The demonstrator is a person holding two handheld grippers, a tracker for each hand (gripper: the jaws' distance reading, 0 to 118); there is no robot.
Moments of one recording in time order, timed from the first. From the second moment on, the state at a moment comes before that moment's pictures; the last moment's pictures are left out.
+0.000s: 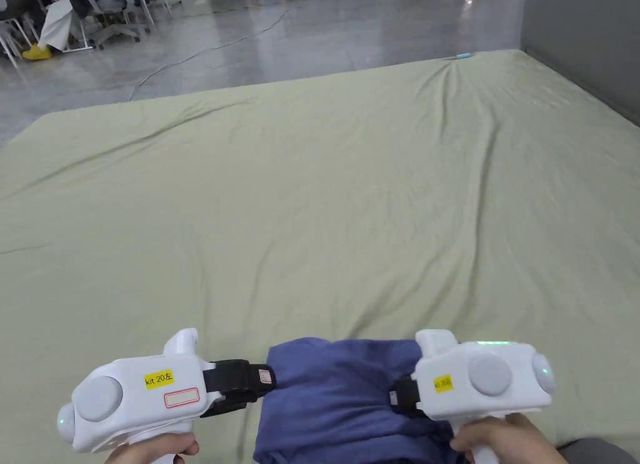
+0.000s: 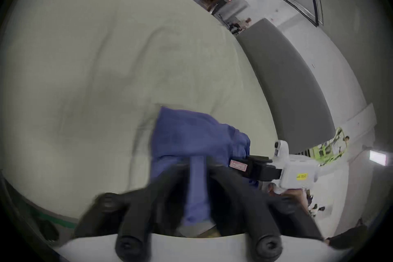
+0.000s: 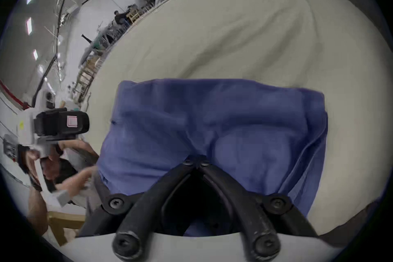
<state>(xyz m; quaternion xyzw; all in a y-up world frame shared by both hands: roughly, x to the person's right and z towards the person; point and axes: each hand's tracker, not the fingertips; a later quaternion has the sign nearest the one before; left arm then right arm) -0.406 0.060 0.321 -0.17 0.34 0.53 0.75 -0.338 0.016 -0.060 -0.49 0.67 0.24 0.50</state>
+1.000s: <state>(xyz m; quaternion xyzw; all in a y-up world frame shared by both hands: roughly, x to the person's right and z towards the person) -0.433 0.059 0.298 -0.22 0.30 0.48 0.80 -0.344 0.081 -0.016 -0.44 0.69 0.24 0.52</state>
